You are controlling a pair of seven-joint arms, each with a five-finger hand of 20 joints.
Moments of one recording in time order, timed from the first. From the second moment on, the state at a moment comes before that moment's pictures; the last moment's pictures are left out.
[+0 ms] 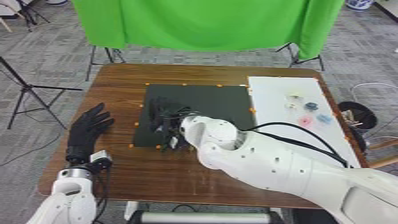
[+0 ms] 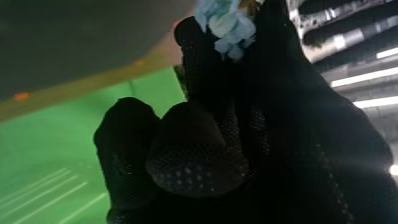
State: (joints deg) left arm 113.0 -60.9 -89.9 -102.3 50.5 13.1 18.5; right arm -43.9 -70.2 13.4 -85.4 -106.5 6.0 16.7
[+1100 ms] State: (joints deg) left arm 113.1 -61.5 -88.8 -102.6 50.7 12.4 18.7; right arm -43.2 -68.7 18.0 -91.2 -105.6 -5.9 18.9
